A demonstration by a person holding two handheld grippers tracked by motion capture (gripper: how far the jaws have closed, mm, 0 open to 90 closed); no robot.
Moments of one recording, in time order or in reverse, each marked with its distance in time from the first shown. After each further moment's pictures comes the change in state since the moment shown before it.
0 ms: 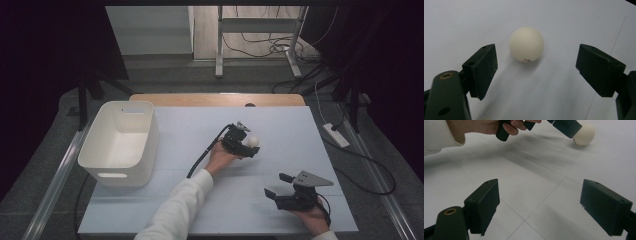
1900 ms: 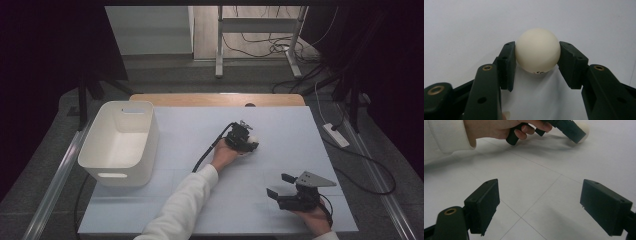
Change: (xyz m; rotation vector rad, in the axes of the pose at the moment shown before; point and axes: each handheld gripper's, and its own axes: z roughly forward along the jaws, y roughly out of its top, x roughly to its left) left arm 0.014 0.005 0.027 0.036 -0.013 -0.022; right arm -0.004 -0.003 -0.004 -0.007 -0.008 0.018
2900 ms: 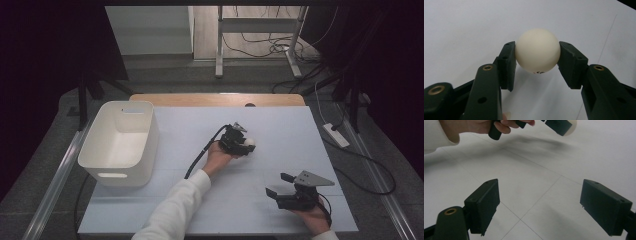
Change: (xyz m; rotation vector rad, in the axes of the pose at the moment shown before) left arm -0.010 -0.015 -0.039 -0.044 -0.033 0.021; right arm 0.001 0.002 0.003 0.006 -0.007 -0.014
